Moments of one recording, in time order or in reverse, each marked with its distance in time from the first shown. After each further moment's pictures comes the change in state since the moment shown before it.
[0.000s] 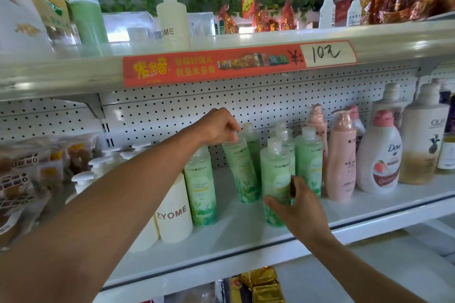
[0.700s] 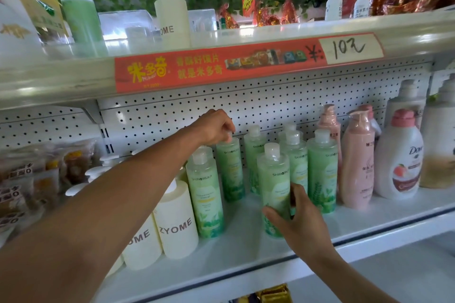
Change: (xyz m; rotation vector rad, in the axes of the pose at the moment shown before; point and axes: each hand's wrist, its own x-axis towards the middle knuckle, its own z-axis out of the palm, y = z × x) left_hand 0.031 -0.037 0.000 0.080 0.013 -0.033; right_hand 0.000 -0.005 0.023 0.041 -0.011 -0.029
